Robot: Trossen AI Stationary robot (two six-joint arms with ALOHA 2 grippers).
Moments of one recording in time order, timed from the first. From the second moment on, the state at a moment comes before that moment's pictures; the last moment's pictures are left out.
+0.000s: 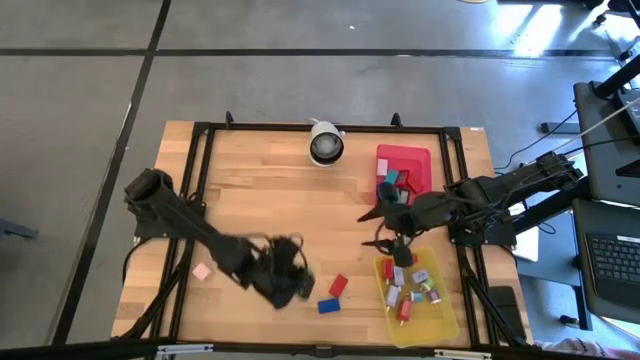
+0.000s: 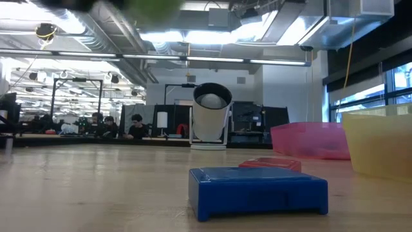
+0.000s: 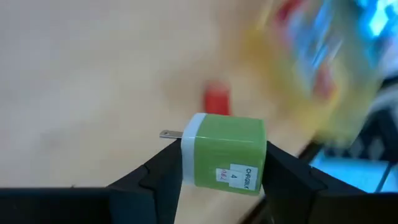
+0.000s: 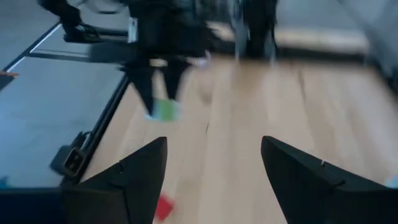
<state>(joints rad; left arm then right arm) -0.59 1.74 1.43 -0.72 -0.47 -1.56 0.39 1.23 1.19 -0.49 0.19 0.12</state>
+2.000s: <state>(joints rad) -0.37 1.53 1.43 0.16 -0.52 -0.85 0.39 1.28 1.19 0.01 0.46 -0.34</state>
